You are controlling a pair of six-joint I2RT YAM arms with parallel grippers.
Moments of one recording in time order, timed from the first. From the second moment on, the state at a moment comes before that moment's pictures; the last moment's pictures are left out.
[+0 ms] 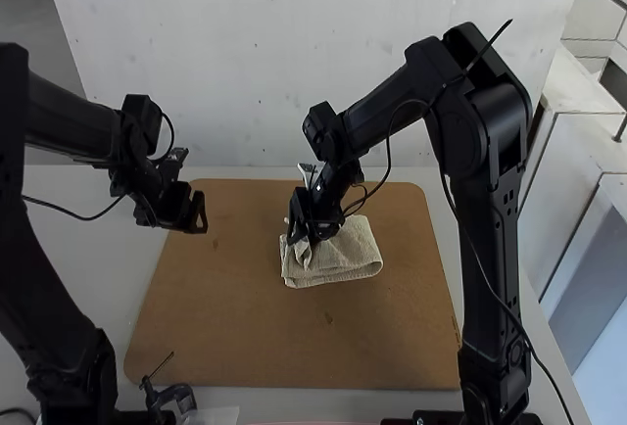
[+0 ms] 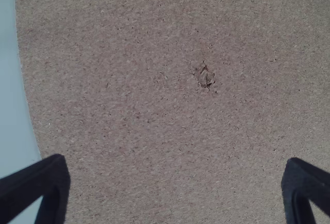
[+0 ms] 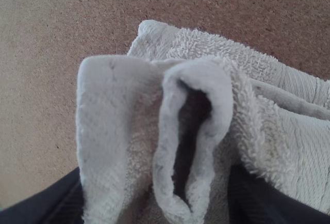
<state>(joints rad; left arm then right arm) -0.02 1.51 0.78 -0.43 0.21 0.19 0.63 1.99 1.23 -0.47 -0.35 0.25</state>
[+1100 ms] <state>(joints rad) -0.01 1.52 0.78 -0.42 0.21 0.19 0.67 1.82 1.22 -0.43 -0.44 0.37</state>
